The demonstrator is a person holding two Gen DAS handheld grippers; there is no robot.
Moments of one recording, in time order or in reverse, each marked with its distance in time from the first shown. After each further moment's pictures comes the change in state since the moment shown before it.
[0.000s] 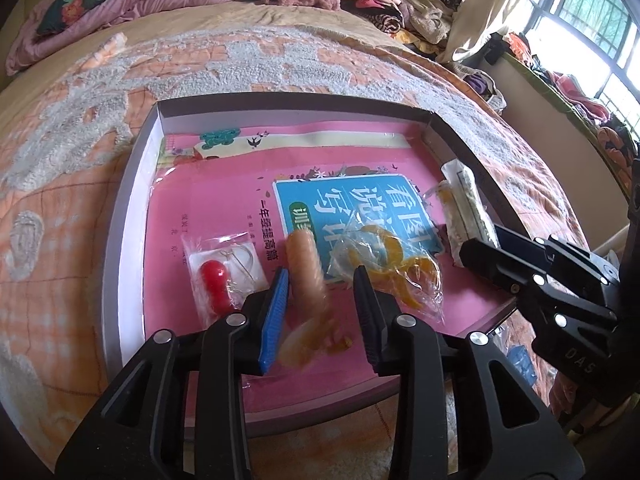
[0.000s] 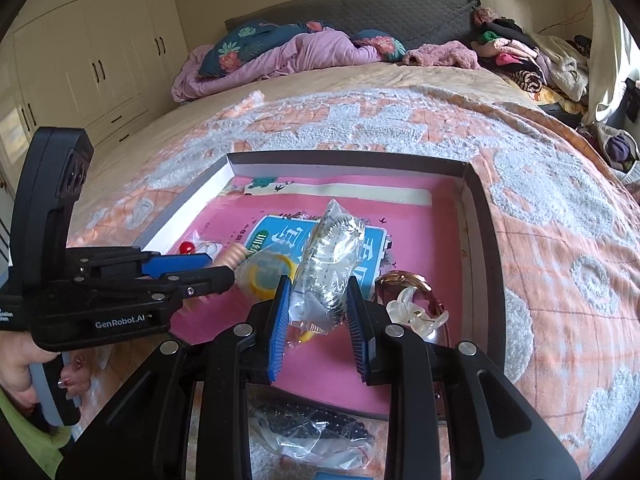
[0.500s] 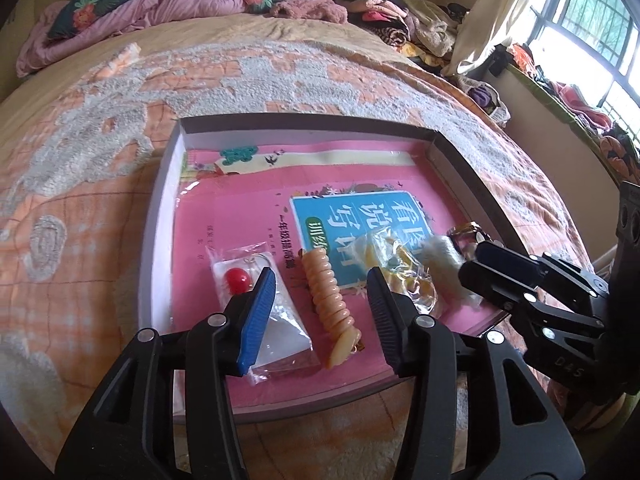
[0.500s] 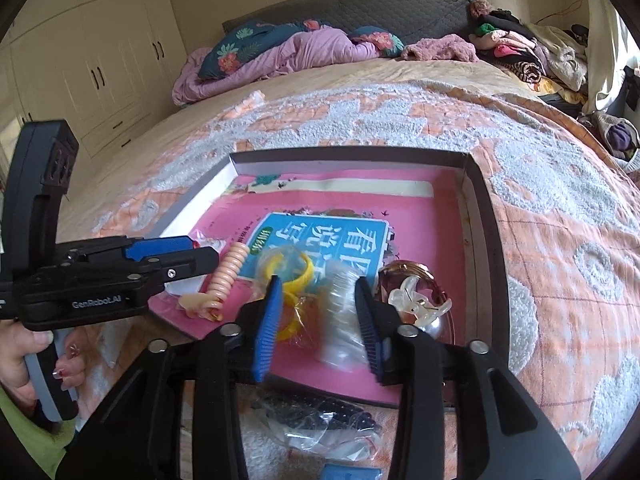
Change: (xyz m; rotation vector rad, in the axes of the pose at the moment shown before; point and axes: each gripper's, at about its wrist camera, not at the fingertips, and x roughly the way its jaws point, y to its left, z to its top) left arm -0.019 0.006 0.002 -0.014 -0.045 0.023; right arm -0.005 -0.003 -0.002 0.032 -0.001 0.021
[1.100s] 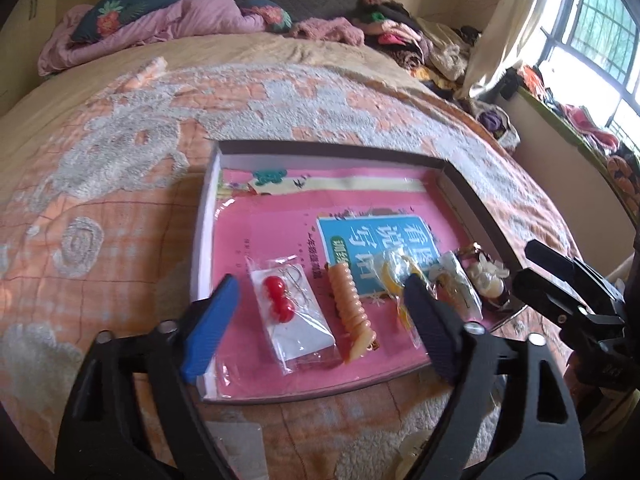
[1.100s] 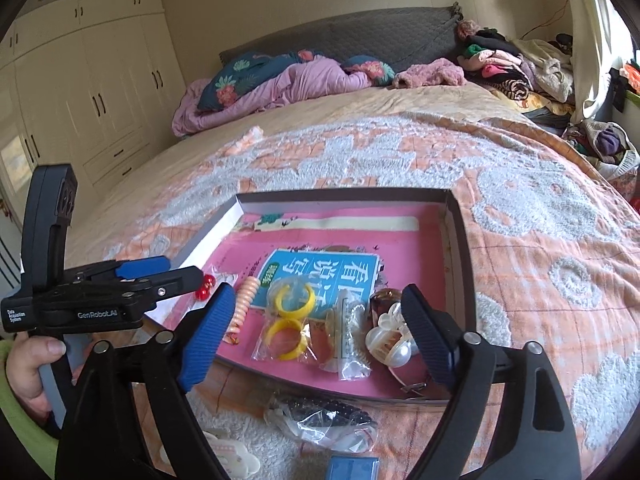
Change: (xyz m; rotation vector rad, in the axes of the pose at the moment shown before) left arm -0.031 0.012 0.001 -0.045 -0.081 0.043; right arm -0.043 0.000 0.007 0.035 -0.113 -0.007
